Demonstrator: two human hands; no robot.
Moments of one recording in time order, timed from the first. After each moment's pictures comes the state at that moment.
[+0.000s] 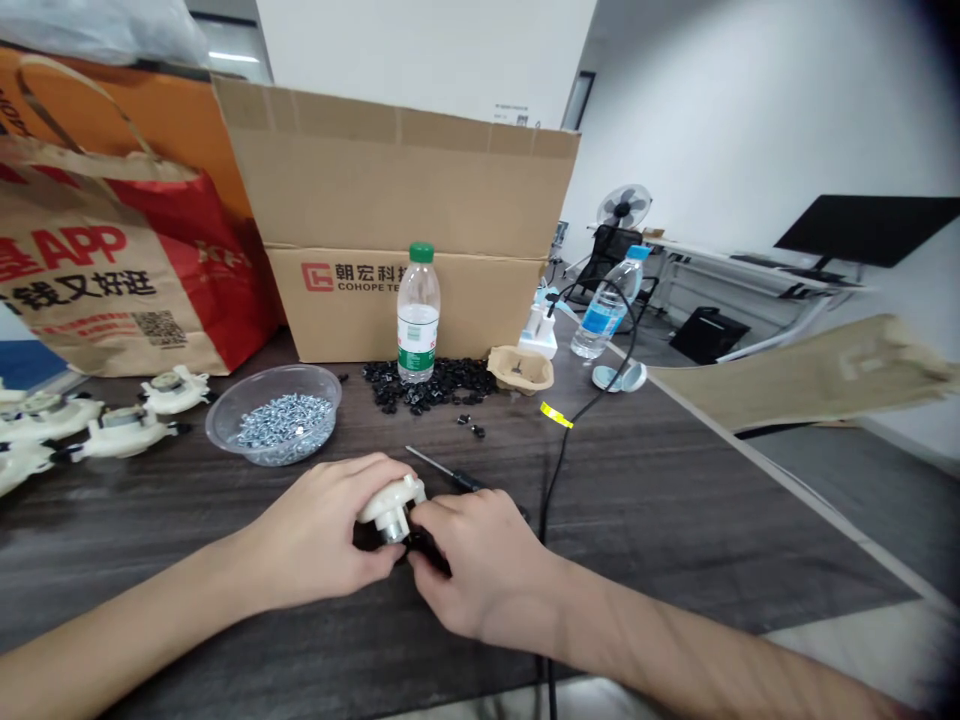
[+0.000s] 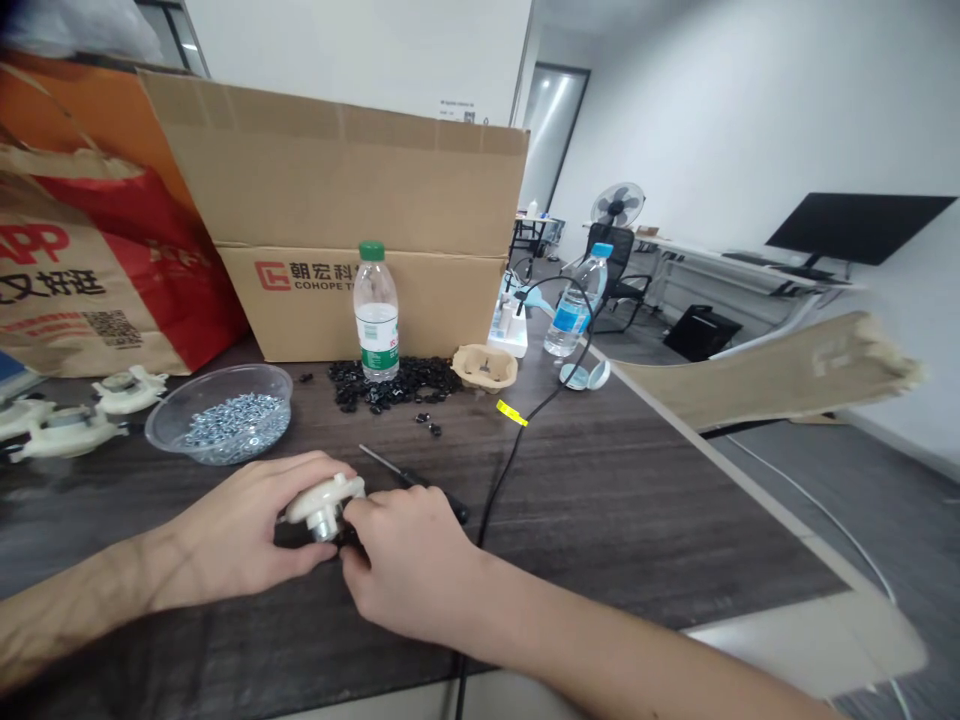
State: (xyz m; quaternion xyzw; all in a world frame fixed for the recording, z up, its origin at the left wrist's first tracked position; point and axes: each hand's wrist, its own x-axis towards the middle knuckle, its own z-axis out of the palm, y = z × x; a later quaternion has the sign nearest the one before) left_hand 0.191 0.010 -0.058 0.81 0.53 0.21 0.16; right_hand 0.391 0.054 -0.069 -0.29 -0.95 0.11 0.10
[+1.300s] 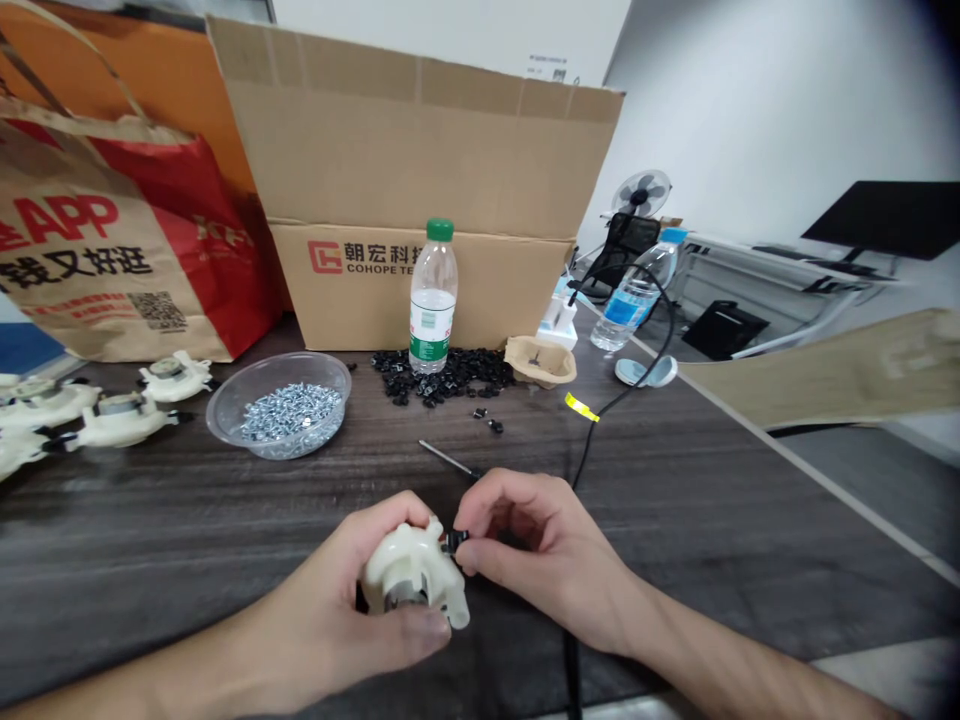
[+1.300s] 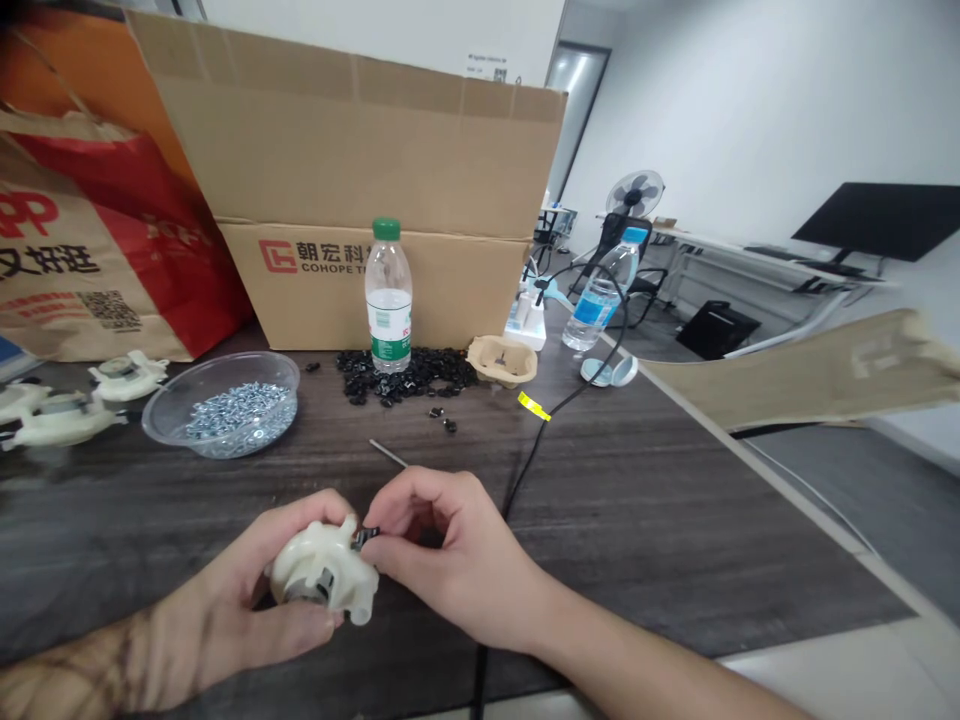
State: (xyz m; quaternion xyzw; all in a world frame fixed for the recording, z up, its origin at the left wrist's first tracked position) left_hand 0.210 -0.024 -0.068 0.55 0.47 0.35 0.60; right_hand 0.406 0.059 -0.060 -0.26 -0.68 0.62 0.29
